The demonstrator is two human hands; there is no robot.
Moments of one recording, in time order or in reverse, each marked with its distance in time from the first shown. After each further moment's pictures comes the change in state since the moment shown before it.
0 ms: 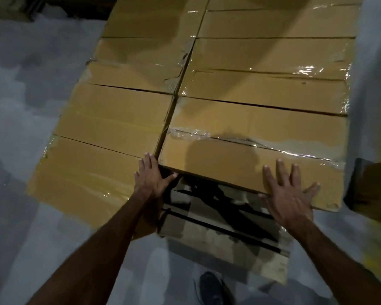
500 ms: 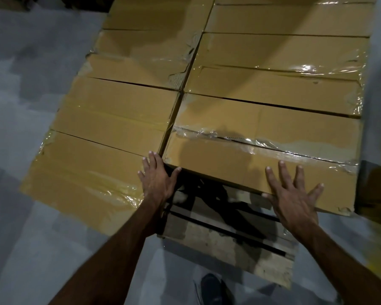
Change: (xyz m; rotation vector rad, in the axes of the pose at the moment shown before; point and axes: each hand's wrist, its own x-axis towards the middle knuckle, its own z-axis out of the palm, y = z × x) left_hand -0.004 0.007 0.019 -0.071 0.160 -0.011; right_hand 0.010 -0.008 0.014 0.008 0.004 -0.018
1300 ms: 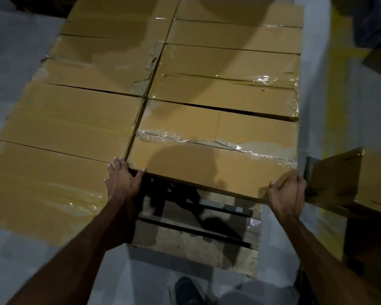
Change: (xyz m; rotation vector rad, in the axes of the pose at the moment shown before) left_hand 0.015 0.002 -0.005 -0.073 0.012 -0.031; right_hand -0.023 0.053 -0.014 0.715 0.457 0.643
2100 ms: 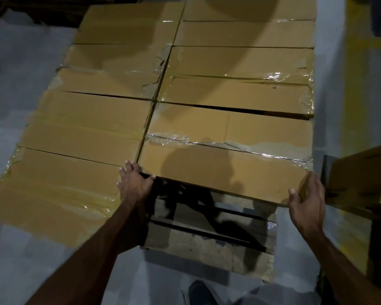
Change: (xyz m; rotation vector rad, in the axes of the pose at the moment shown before) left_hand 0.000 0.004 -0.004 -0.025 -0.026 -0.023; right_hand -0.009 0.037 0.003 0.200 -0.037 -0.117
